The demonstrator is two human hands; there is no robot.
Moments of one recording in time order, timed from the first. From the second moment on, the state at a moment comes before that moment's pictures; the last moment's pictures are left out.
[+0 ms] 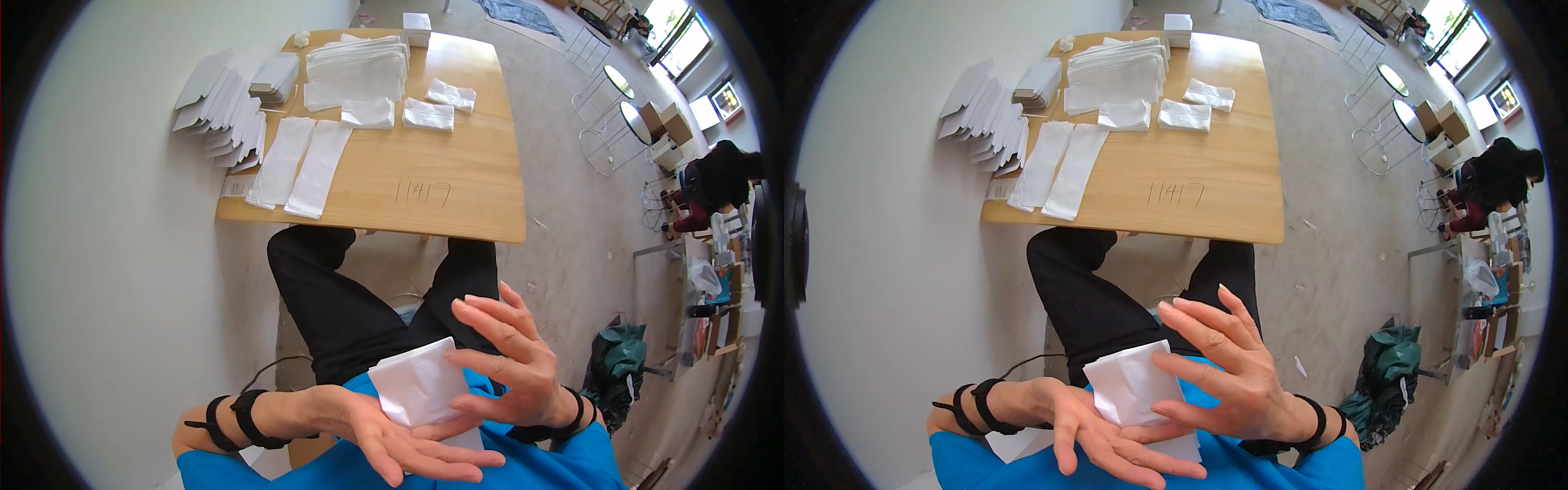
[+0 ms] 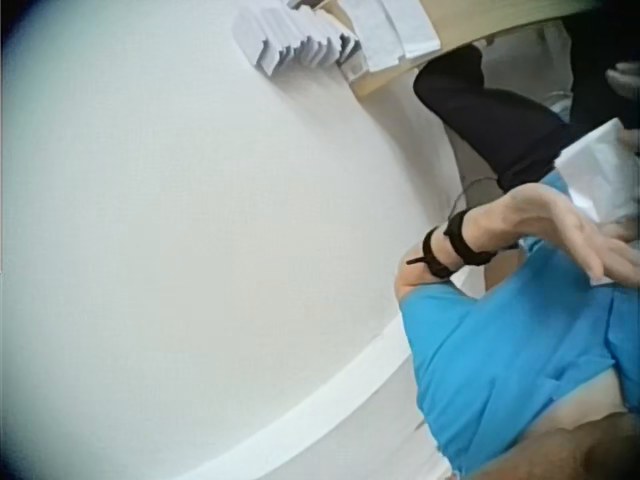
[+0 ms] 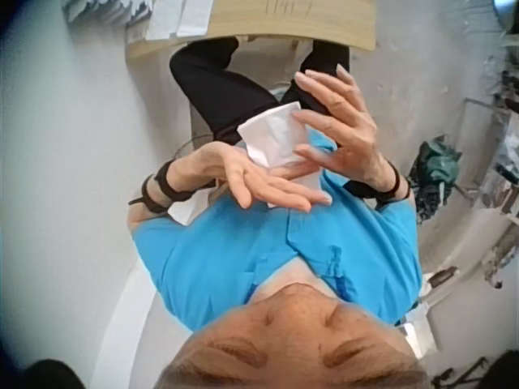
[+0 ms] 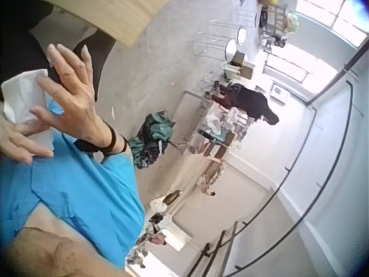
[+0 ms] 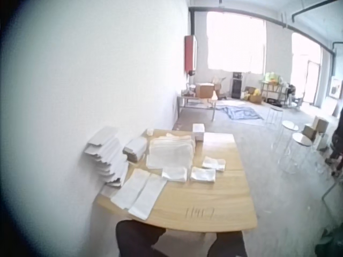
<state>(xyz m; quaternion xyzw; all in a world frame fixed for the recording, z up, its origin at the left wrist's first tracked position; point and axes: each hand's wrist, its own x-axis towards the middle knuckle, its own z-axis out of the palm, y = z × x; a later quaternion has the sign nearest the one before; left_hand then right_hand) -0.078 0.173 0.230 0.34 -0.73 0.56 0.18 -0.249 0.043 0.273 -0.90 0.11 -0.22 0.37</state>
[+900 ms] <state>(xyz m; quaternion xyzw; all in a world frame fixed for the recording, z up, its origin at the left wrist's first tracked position) -0.083 0.143 0.243 0.19 -0.86 0.46 0.12 -0.269 0.035 0.239 -0.81 0.14 -0.27 0.50</state>
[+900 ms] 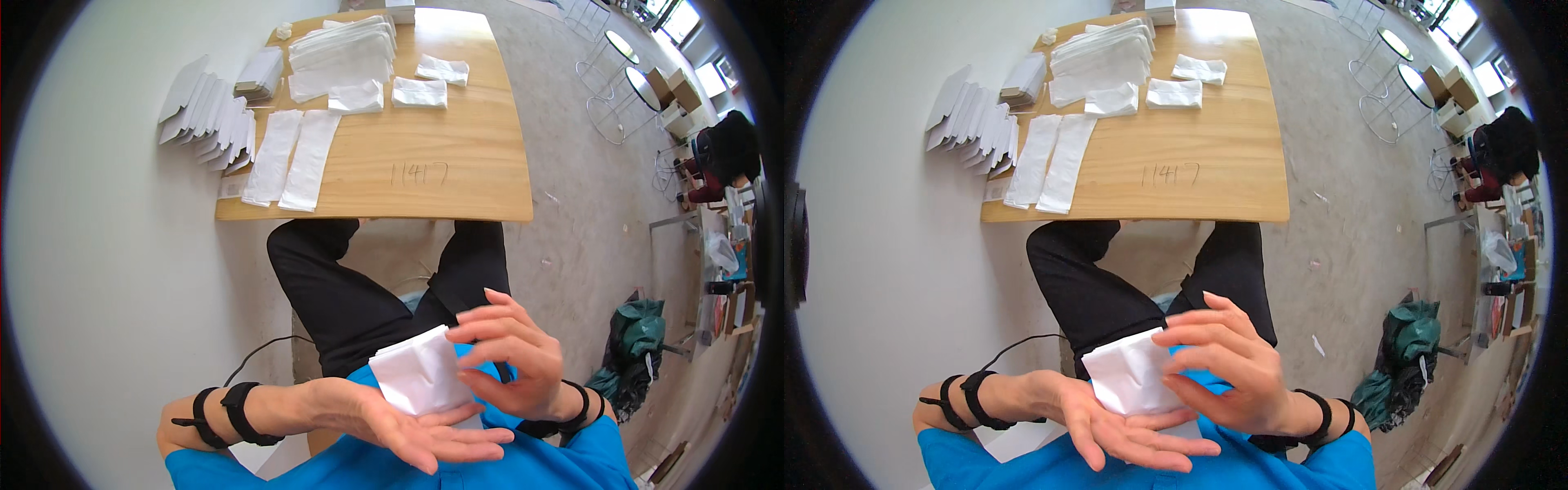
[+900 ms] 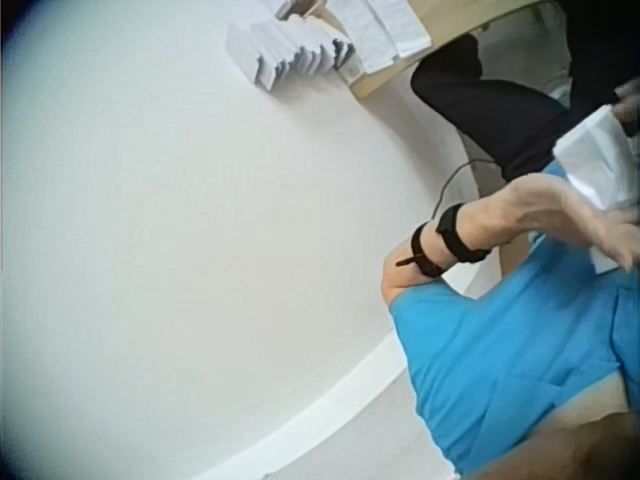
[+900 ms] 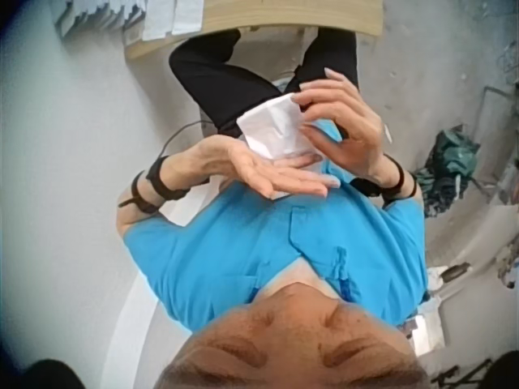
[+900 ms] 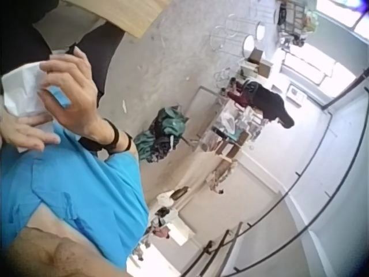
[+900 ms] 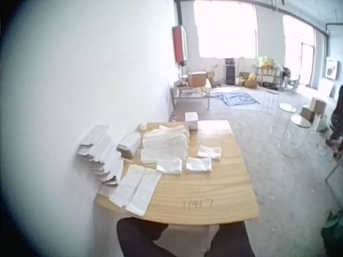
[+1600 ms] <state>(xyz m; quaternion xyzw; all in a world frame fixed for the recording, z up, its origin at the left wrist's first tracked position) -0.079 0.135 0.203 0.33 -0.79 0.52 0.02 -0.264 0.013 0.207 -0.71 0.13 -0.25 0.65</state>
